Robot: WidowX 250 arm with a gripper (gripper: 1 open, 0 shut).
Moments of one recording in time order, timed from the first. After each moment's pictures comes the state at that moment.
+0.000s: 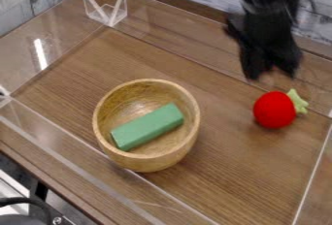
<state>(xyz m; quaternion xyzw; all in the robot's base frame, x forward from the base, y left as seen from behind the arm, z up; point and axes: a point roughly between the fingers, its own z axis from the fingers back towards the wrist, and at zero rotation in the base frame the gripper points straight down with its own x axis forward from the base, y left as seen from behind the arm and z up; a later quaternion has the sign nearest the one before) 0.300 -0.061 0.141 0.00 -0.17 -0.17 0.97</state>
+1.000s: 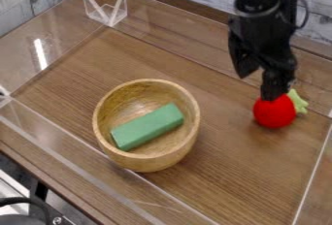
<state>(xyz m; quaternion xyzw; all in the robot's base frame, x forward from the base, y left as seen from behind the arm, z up) 0.303 -0.079 0.095 -0.06 -0.14 -0.24 0.96</state>
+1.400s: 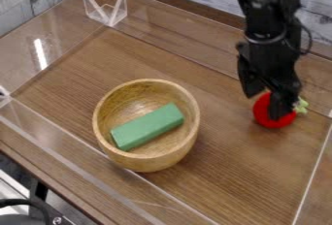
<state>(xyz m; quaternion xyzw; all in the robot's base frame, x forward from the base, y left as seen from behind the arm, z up) 0.313 -0.097 0.063 -0.07 -0.11 -0.26 0.96</state>
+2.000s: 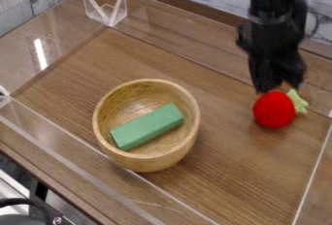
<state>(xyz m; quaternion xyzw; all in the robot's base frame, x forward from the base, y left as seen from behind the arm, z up) 0.312 -0.086 0.111 -0.04 -0.14 -0.24 0.96</state>
